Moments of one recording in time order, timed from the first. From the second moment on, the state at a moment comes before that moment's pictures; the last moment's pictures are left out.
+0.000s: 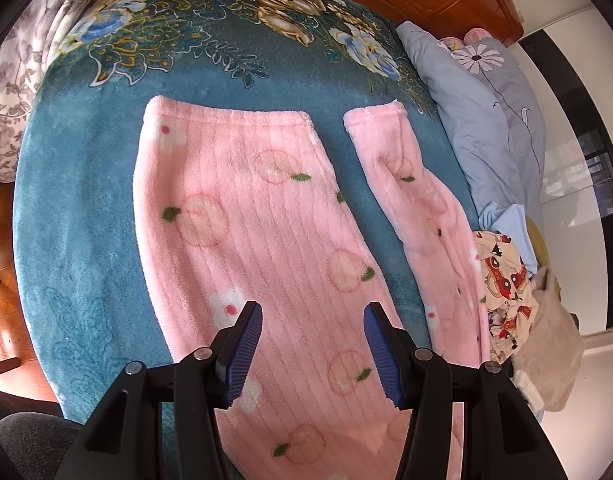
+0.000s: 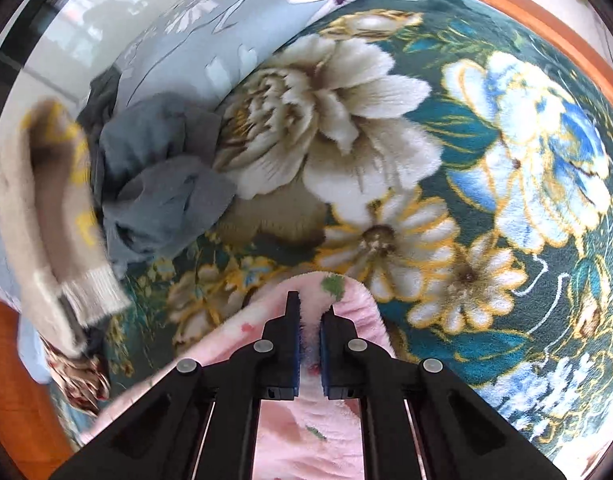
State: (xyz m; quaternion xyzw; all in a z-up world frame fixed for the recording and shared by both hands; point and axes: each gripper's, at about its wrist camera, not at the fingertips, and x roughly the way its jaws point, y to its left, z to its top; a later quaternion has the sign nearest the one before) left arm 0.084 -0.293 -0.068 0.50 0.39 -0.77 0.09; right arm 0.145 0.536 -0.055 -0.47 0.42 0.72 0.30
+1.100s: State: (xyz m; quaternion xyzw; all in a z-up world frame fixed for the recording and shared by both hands) left arm 0.053 -0.303 -0.105 0.51 0.47 -0.72 0.06; right arm 0.081 0.439 -0.022 -0.56 0.12 0.75 0.34
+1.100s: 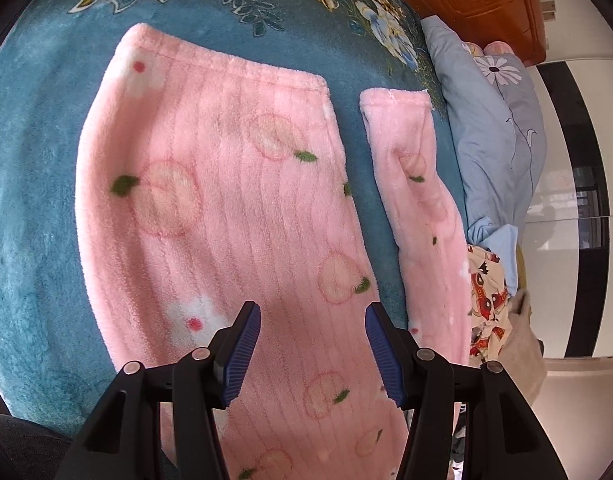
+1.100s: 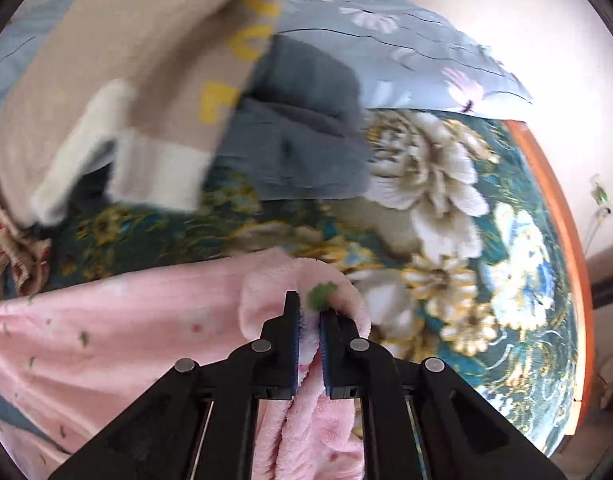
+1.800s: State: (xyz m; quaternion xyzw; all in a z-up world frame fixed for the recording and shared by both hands) left arm 0.046 -0.287 -0.087 0.52 0.40 -0.75 0.02; right arm 0.171 0.366 -0.043 -0.68 0.18 0.68 0.20
